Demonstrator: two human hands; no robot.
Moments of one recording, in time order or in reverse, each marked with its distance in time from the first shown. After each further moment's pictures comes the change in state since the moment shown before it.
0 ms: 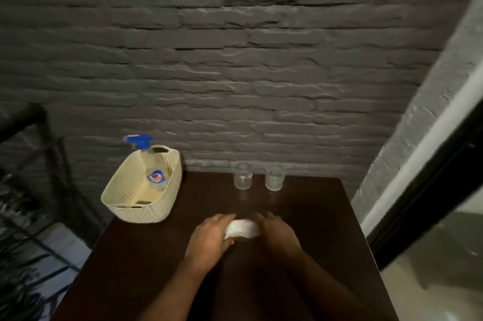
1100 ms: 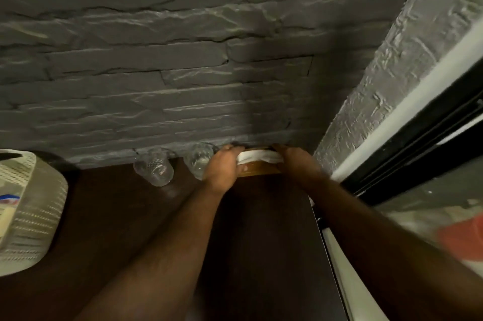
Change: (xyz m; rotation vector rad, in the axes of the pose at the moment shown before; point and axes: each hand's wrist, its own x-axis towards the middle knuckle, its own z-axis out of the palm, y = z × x) left_hand 0.308 0.163 0.153 -0.088 -0.229 0.037; right_hand 0.134 0.330 -0.058 0.050 -0.043 0.316
